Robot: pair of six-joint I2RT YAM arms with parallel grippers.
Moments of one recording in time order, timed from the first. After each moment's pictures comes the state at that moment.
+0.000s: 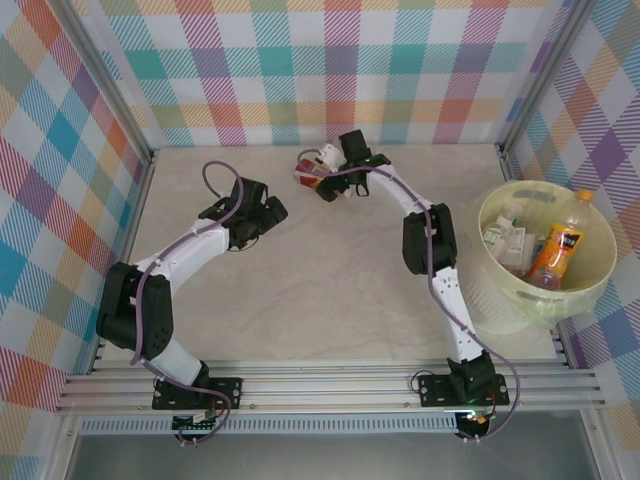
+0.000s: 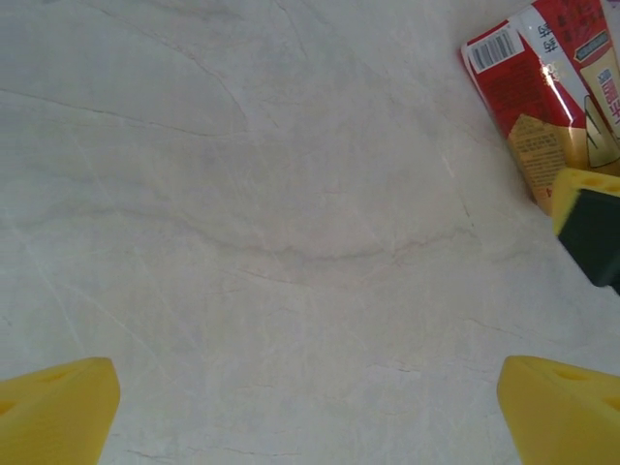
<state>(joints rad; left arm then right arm) -0.37 1.58 1.13 -0.46 -0.13 -0.90 0.45 2.59 2.35 -0.61 -0.14 -0.49</state>
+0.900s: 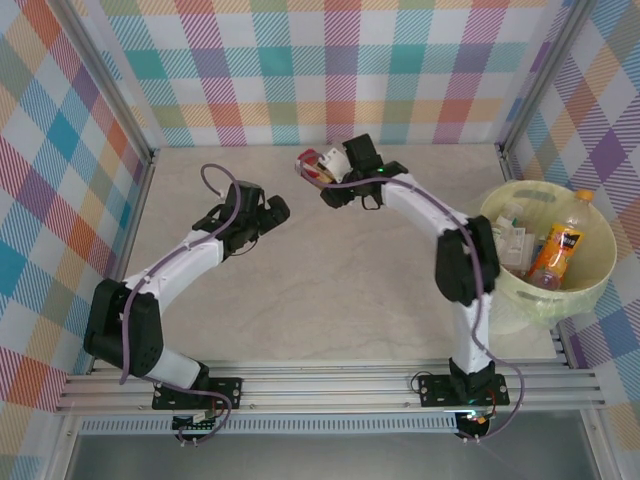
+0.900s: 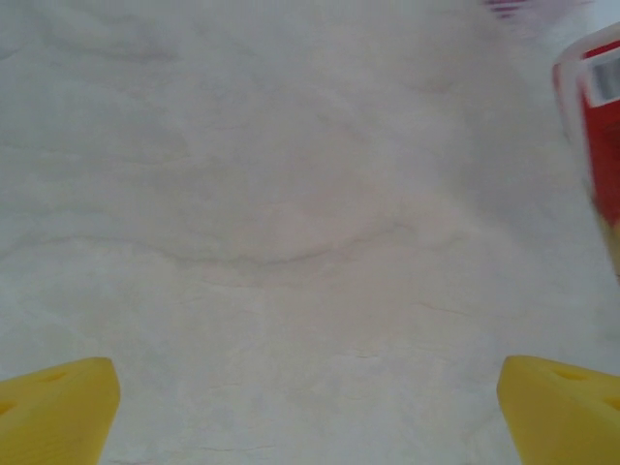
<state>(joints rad) -0.41 1.47 1.05 -0.32 -0.10 -0.81 0.52 1.96 1.72 -0.53 -0.12 -0.32</state>
